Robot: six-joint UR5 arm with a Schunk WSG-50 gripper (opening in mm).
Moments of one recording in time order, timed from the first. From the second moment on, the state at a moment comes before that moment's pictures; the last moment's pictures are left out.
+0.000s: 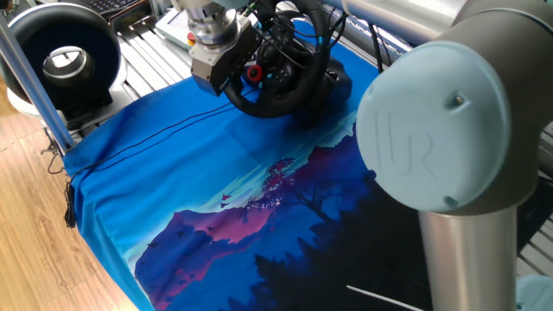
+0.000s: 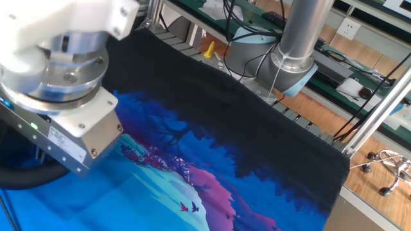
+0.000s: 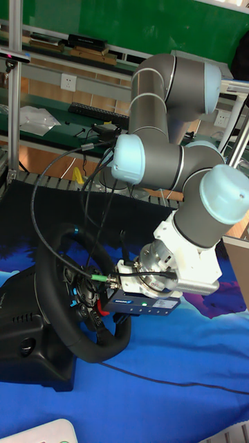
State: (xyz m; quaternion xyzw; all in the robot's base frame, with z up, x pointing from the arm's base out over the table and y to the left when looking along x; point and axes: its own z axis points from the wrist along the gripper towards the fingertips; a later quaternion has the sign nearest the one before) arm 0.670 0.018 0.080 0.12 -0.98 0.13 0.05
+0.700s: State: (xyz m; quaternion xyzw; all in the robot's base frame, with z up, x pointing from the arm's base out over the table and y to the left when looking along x) arm 0.681 0.001 0.077 0.12 -0.98 0.17 0.06
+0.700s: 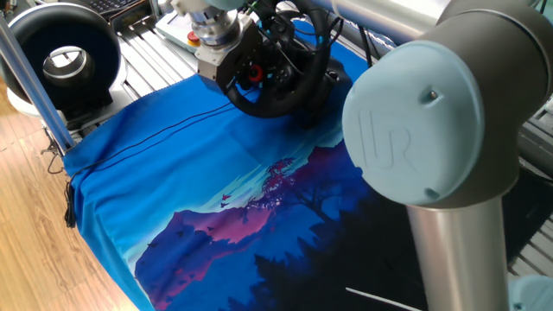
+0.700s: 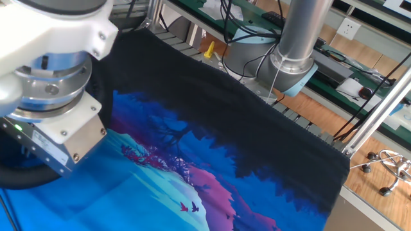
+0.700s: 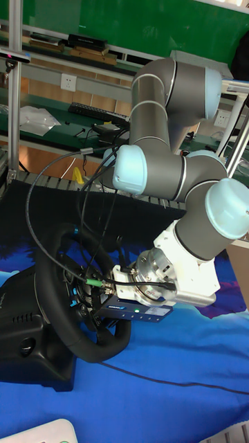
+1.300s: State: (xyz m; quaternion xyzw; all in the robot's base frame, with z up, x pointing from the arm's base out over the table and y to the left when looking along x) arm 0.693 -0.017 0.090 0.13 -0.97 0.22 0.04
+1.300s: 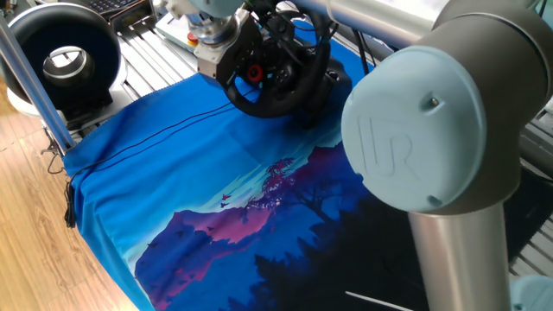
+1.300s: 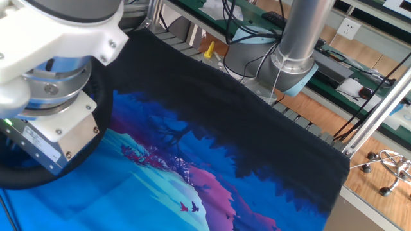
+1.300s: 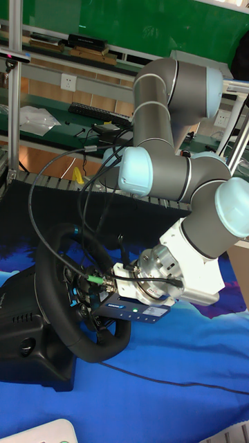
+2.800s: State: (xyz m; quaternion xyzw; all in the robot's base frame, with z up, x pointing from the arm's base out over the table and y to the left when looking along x) arm 0.711 -0.039 0.108 0.14 -0.94 0.32 0.00
